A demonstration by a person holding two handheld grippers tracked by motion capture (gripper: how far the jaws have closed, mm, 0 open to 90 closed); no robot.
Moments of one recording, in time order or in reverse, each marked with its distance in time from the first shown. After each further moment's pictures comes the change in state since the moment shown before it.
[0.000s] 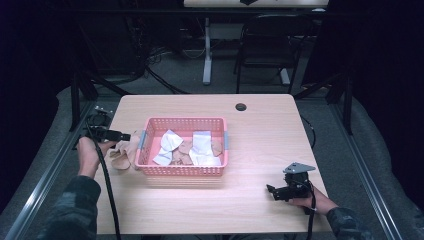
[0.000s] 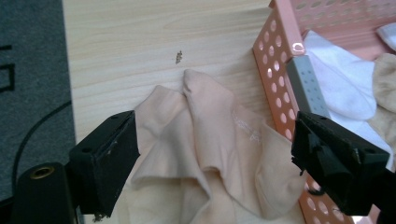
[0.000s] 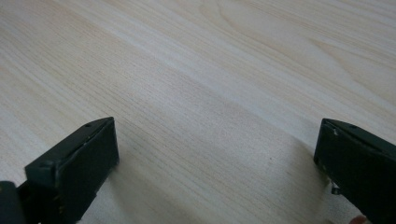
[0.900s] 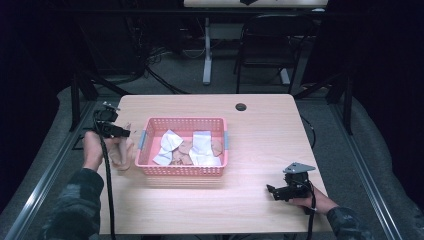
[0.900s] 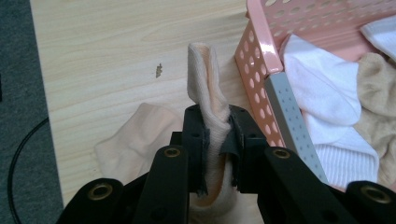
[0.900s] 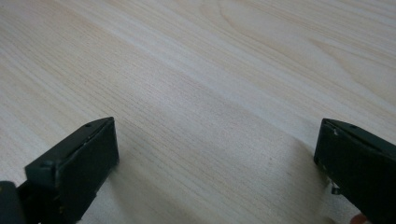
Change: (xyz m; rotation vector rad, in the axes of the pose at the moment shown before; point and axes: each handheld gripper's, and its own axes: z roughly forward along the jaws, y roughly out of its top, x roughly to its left) left arm -0.011 0.020 0.020 0.045 -0.032 0.044; right arm 0.000 0.000 0.000 -0.002 0.001 -0.001
